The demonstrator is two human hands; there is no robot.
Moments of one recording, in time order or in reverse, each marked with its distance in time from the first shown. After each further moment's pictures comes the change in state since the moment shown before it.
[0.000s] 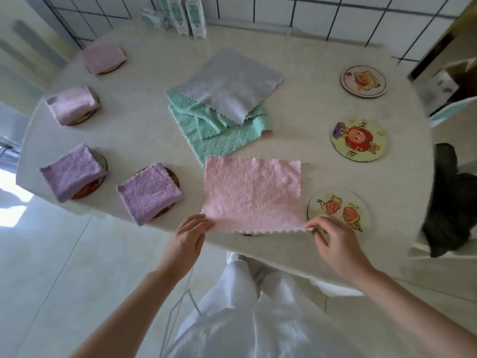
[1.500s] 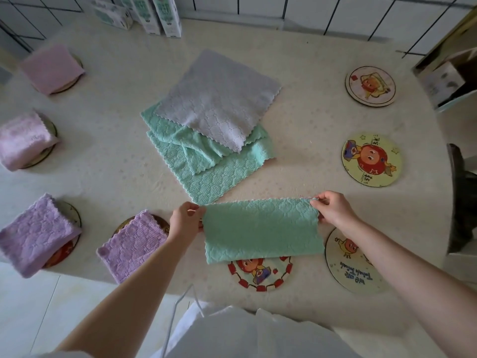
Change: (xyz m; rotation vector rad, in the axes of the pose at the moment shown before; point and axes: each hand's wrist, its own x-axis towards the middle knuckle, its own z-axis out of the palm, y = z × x) left_hand 0.185 -0.088 0.019 -0.549 -0.066 -0.977; right_hand 0.182 0.077 0.036 0.205 -0.078 0.939
